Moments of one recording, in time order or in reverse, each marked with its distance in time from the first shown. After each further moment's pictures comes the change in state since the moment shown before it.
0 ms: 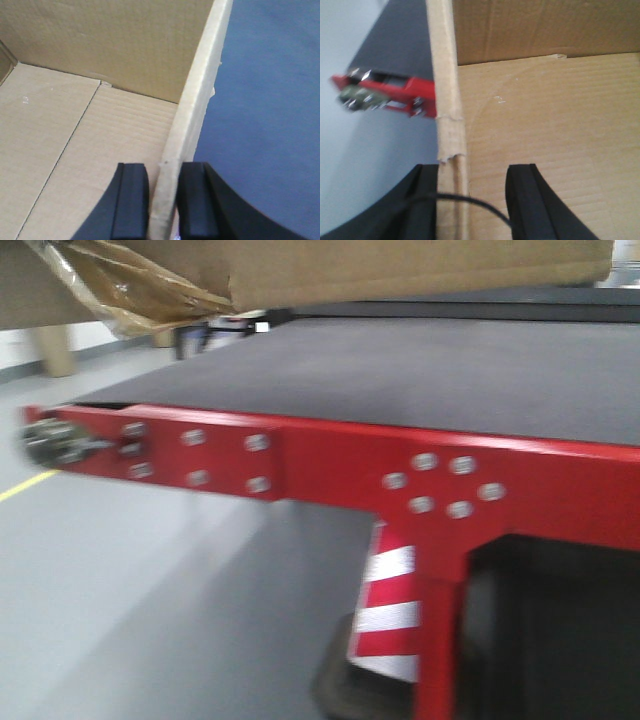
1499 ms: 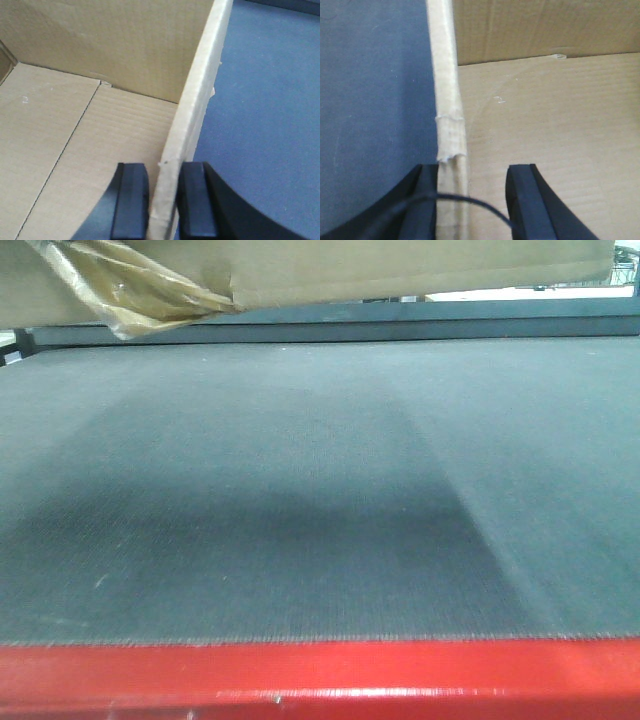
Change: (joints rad) left arm 0.000 0.000 0.000 0.000 -0.002 0.000; right arm 0.000 0.000 0.000 0.000 0.000 -0.002
